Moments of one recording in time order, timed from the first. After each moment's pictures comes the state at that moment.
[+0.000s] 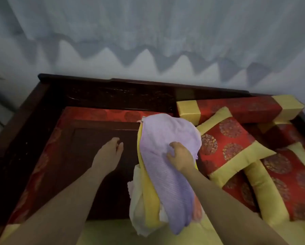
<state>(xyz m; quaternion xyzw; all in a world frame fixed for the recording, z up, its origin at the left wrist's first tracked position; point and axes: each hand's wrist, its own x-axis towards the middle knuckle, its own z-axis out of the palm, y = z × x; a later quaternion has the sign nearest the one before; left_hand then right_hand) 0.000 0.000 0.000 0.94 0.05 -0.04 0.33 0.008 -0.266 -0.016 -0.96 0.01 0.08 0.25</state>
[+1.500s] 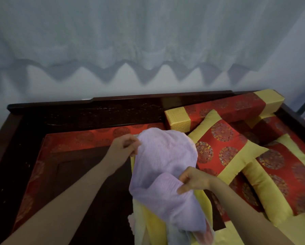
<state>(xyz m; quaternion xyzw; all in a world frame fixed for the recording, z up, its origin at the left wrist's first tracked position) 0.097 -0.042 0.066 0.77 -0.12 -0.11 0.62 0.028 -0.320 0.012 -0.86 -0.05 0.34 0.38</state>
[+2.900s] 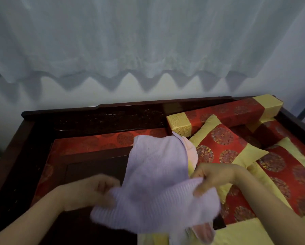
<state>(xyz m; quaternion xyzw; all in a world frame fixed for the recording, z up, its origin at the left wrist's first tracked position) 0.016 0.063 0.095 0.75 -0.19 -0.43 0.47 0.000 -0.327 0.130 -0.78 -0.15 0.47 0.38</state>
